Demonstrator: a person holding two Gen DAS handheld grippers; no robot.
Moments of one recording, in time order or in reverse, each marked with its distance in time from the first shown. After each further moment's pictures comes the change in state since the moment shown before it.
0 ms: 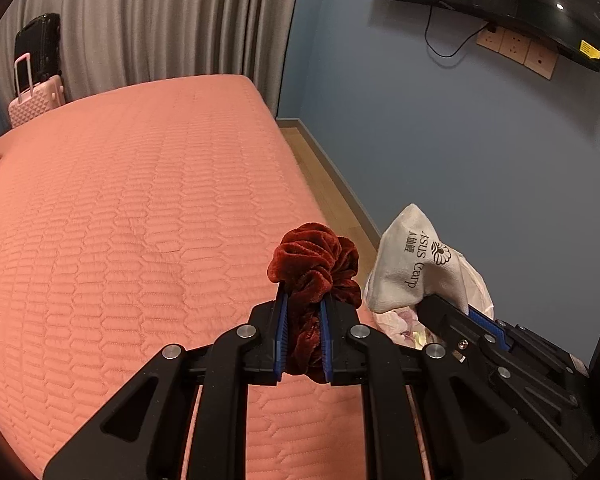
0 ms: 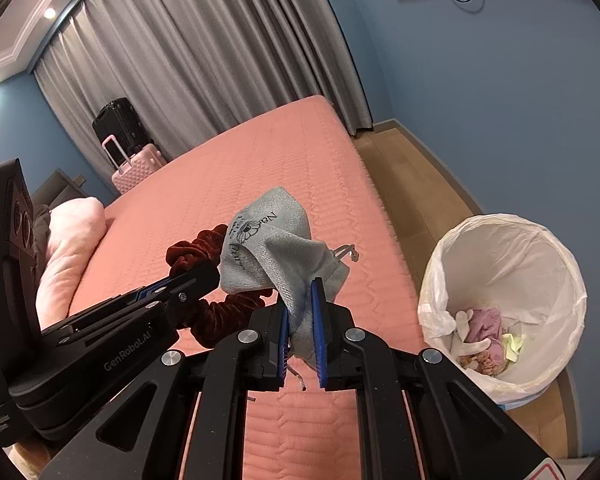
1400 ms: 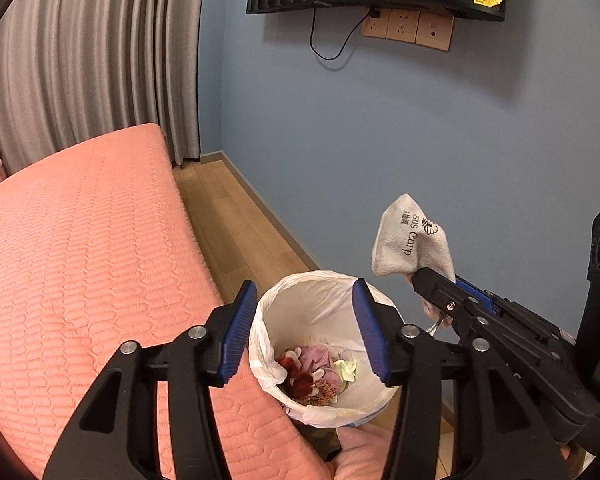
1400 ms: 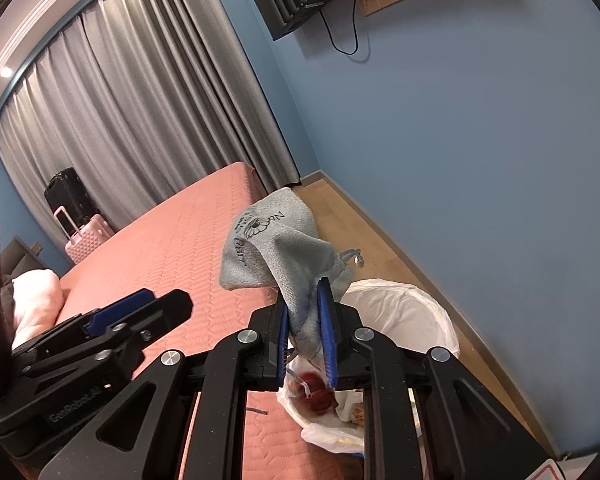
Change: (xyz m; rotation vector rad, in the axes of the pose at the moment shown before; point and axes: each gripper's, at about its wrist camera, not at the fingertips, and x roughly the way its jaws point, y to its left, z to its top) left arm 0.002 -0.133 0.033 0.201 -0.075 -0.147; right arm -0.080 -0.104 0.050 0.128 -0.184 -0.179
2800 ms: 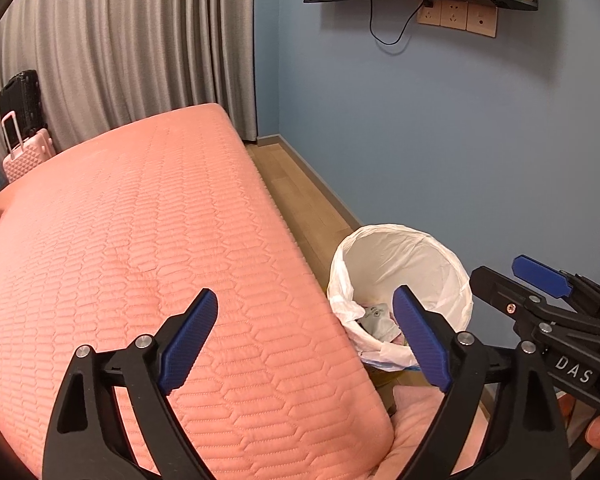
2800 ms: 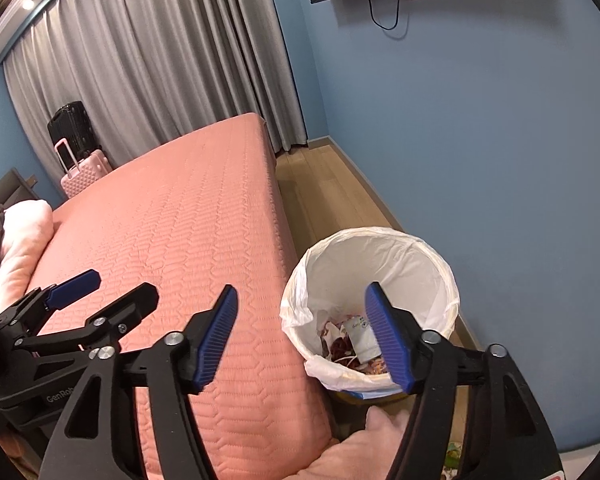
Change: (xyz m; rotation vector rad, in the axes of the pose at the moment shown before) left arm -0.039 0.047 -0.063 -0.045 0.039 0.191; right arm -0.013 0.034 -0.055 -0.156 0.137 -0.031
